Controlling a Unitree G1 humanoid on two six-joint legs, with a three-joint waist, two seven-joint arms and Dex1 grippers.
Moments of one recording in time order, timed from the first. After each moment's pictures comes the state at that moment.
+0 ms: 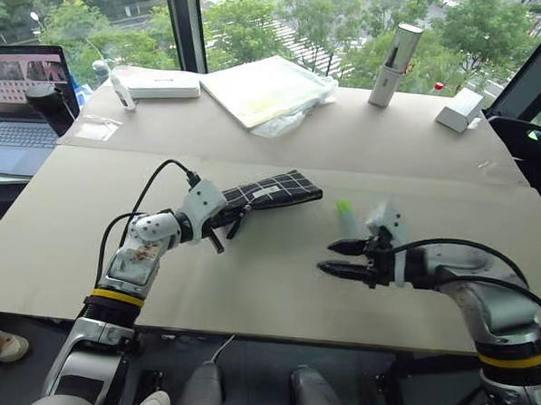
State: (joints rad) left arm -0.53 0.45 -0.09 0.20 -0.11 0.20 -0.78; right arm -0.37 -0.67 -0.10 -0.32 0.41 0.87 0.91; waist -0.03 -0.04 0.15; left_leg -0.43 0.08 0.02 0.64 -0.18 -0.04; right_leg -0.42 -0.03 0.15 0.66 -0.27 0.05
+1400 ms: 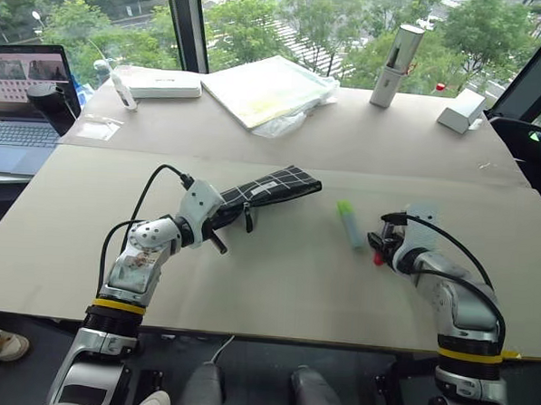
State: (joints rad) left arm -0.46 0.43 -0.06 0.14 -0.14 0.25 -0.72; right arm -0.35 -0.38 -0.16 -0.14 0.20 0.93 0.20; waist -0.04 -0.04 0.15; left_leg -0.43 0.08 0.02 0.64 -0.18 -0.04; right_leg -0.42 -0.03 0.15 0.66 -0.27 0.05
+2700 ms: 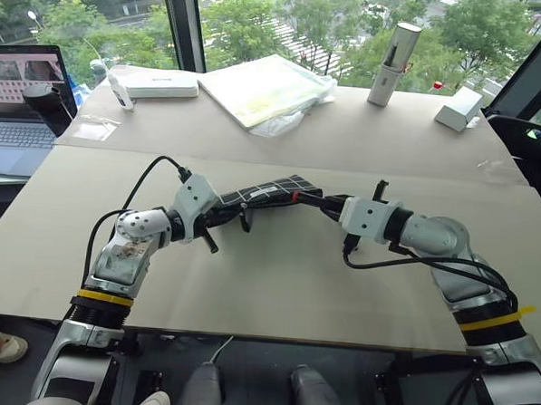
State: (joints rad) left arm -0.50 0.50 -0.07 0.12 -0.16 0.31 -0.84; right arm -0.59 -0.66 0.24 0.14 -0.20 -0.20 0.72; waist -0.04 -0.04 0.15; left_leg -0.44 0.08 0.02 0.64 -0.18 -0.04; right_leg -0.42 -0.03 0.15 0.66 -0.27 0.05
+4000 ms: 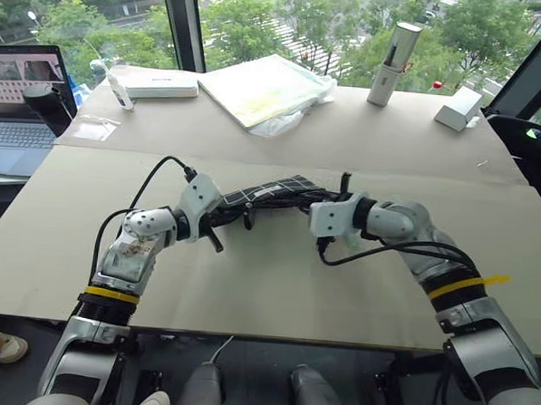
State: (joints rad) left arm -0.52 0.49 -0.08 0.15 -0.16 0.30 -0.84; right arm -0.80 -0.52 0.40 0.44 -0.45 -0.47 0.65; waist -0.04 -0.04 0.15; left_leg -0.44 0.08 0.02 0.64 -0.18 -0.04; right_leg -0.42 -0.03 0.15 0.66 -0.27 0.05
